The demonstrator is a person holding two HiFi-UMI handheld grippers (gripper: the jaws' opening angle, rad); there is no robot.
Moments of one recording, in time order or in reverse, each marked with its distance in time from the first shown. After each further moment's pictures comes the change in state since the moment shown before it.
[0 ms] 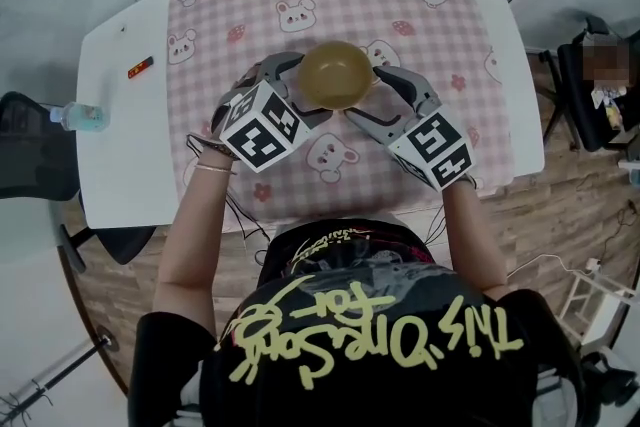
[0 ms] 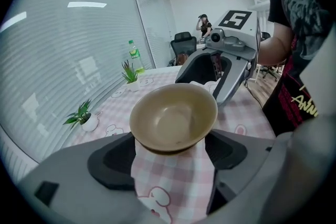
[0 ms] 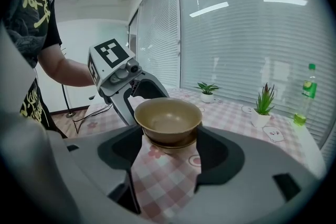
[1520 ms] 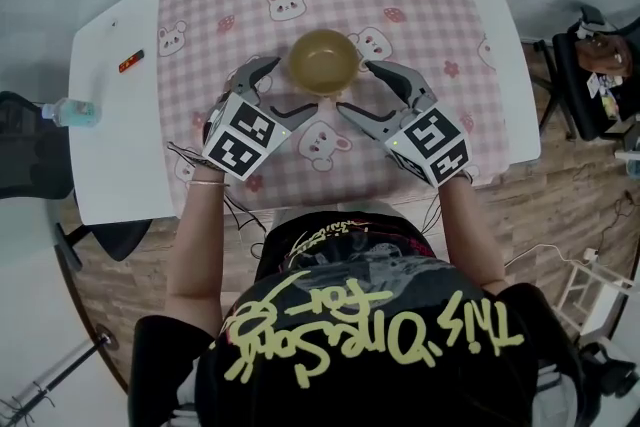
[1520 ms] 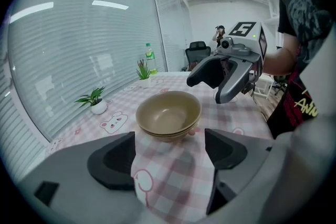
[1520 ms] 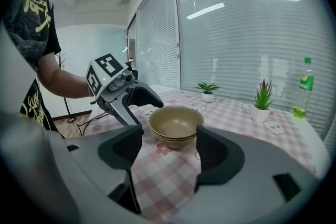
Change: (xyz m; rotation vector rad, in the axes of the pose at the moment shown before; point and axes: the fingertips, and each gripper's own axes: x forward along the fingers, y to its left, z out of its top) left arm -0.009 -0.009 -0.025 -0.189 -0.088 0.075; right arm -0.009 0.010 -0.005 0.038 -0.035 0.007
